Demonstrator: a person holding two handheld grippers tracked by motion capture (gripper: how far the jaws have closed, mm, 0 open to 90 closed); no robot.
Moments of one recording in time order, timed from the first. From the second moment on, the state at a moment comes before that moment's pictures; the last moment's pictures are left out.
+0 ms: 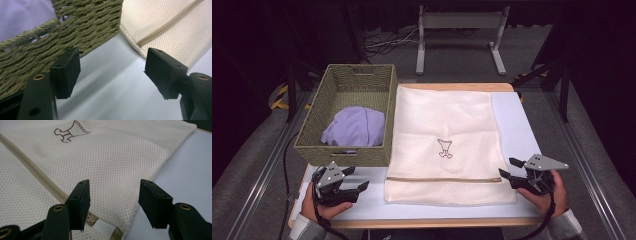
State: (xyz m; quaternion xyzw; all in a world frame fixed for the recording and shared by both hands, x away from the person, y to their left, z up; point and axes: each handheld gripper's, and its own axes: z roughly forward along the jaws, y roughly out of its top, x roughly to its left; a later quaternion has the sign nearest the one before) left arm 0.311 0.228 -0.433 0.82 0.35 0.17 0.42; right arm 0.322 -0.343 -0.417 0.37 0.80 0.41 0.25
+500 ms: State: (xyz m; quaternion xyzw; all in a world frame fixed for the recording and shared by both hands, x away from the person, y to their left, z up) left arm 0.307 0.223 -0.432 0.83 0.33 0.17 0.41; right arm 0.322 -0.341 -0.418 0.36 0.81 0.40 0.24
